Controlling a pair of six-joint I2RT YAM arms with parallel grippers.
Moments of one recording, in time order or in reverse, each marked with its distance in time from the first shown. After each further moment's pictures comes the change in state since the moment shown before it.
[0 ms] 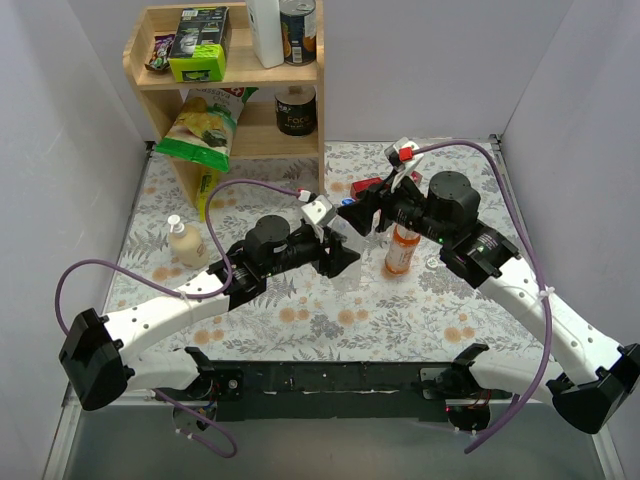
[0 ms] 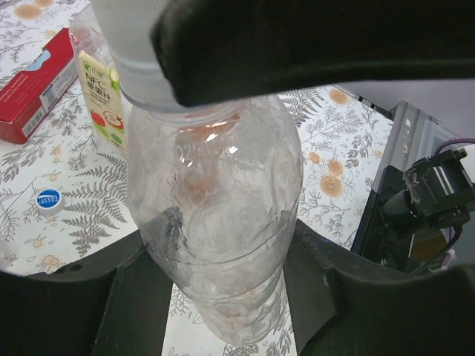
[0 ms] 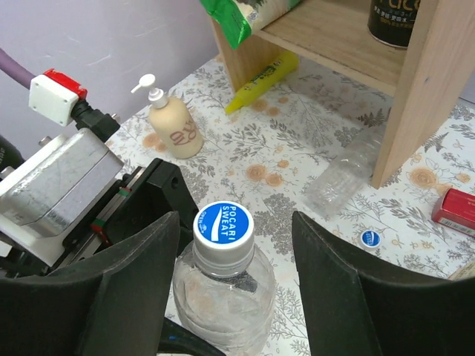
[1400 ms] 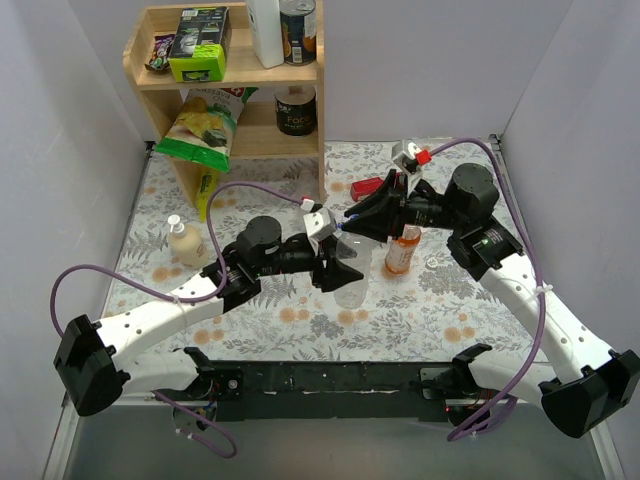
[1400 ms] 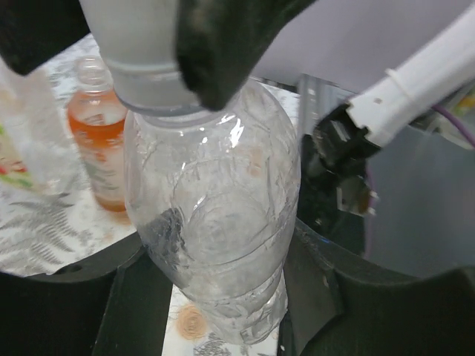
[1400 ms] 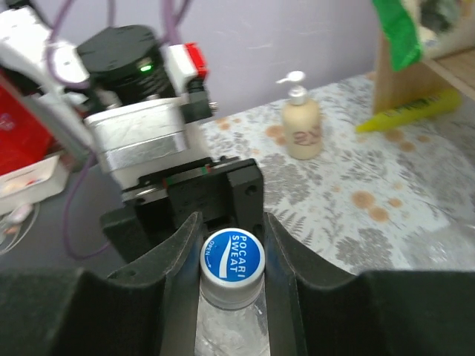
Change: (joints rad) left arm 0.003 -0.041 -0.013 0.030 0.278 0.047; right arm -0.164 0.015 -0.039 0.172 -0.586 0.042
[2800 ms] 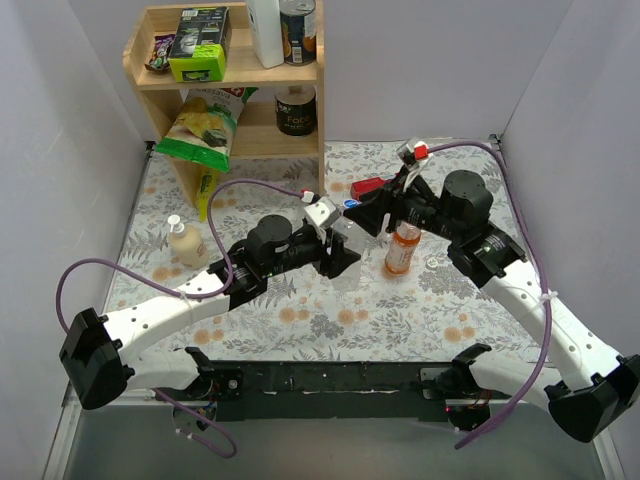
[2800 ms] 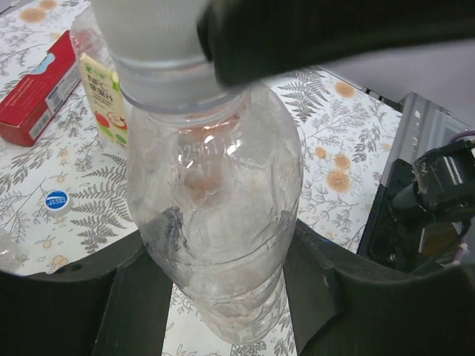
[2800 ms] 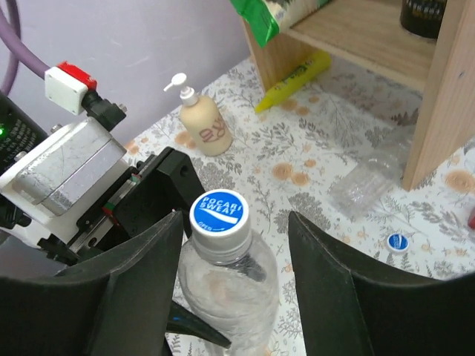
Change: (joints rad) left arm -0.017 0.040 0.028 -0.057 -0.277 -0.006; right arm 0.032 -0.051 -0.015 -0.104 0.364 0.027
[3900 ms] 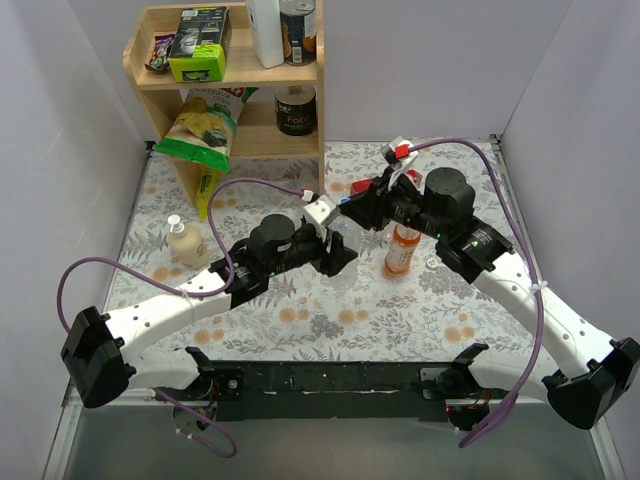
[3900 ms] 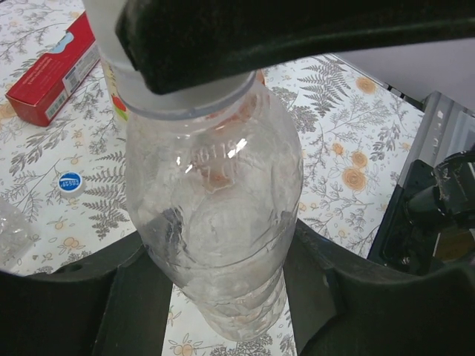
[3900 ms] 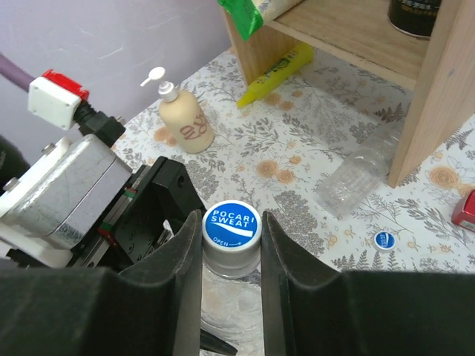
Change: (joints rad) left arm 0.001 0.018 0.011 -0.040 -0.069 -0.009; right arm 0.105 0.073 0.046 -0.041 0.161 -0.048
